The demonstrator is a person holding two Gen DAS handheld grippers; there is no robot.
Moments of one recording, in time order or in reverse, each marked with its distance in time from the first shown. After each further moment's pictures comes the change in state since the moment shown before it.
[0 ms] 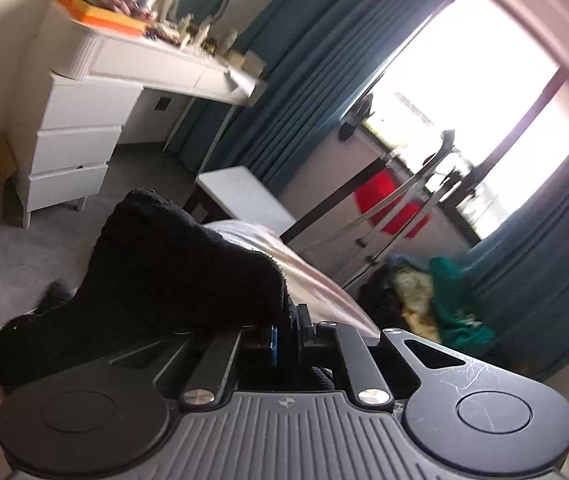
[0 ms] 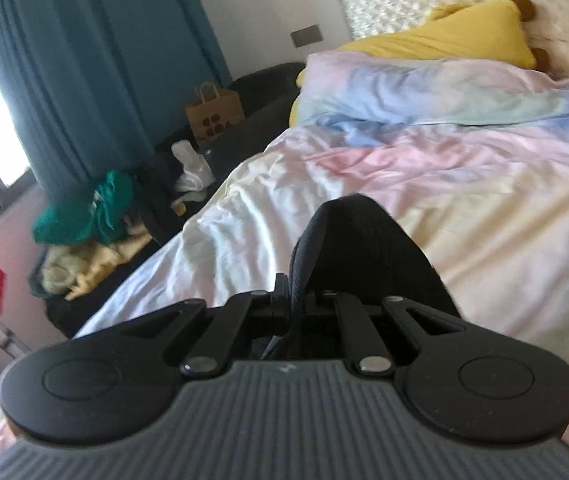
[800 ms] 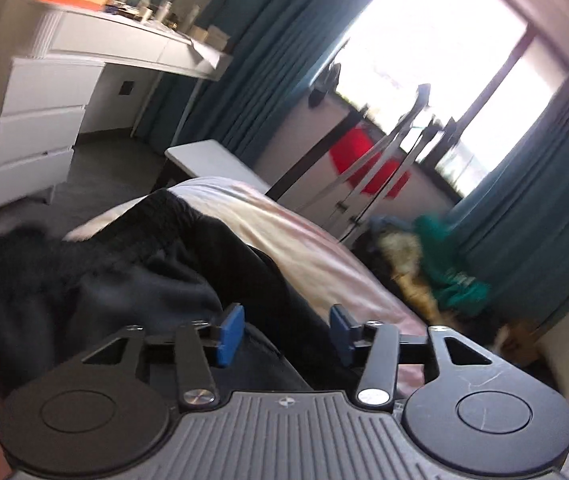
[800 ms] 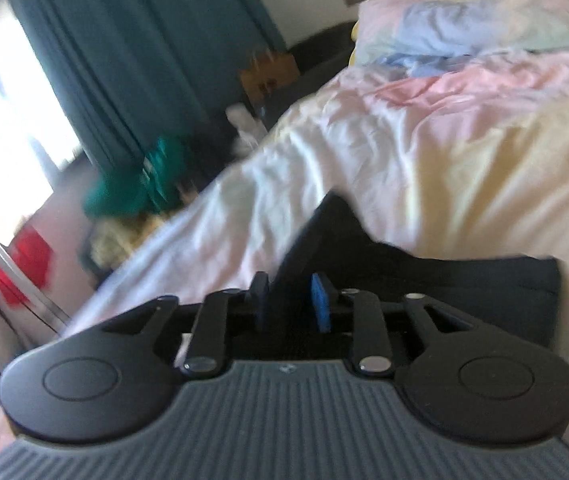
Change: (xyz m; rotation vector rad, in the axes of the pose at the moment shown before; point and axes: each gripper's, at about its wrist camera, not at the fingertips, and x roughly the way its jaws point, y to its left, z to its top) left arm 0.024 0.042 -0.069 0.050 0.023 -0.121; right arm 0.040 -0.061 -0.064 0.114 0.048 0.302
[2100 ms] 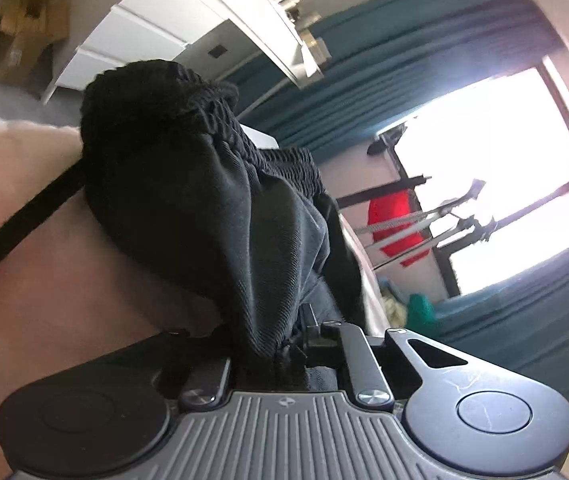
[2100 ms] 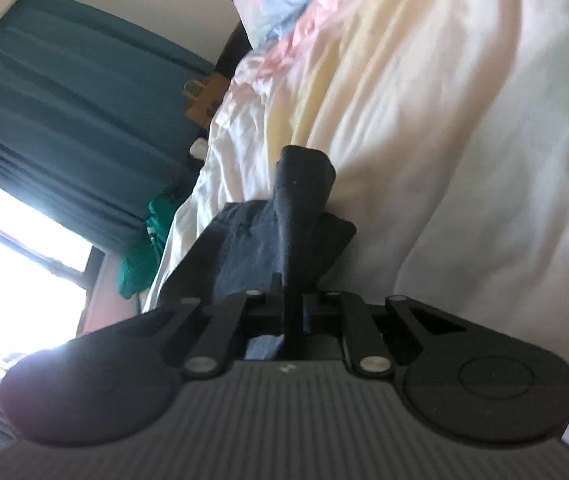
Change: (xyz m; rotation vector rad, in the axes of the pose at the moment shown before) left arm 0.014 0.106 -0.045 -0.454 -0.063 -0.059; right arm -0.039 -0.116 -0.041 0.418 0.011 0.084
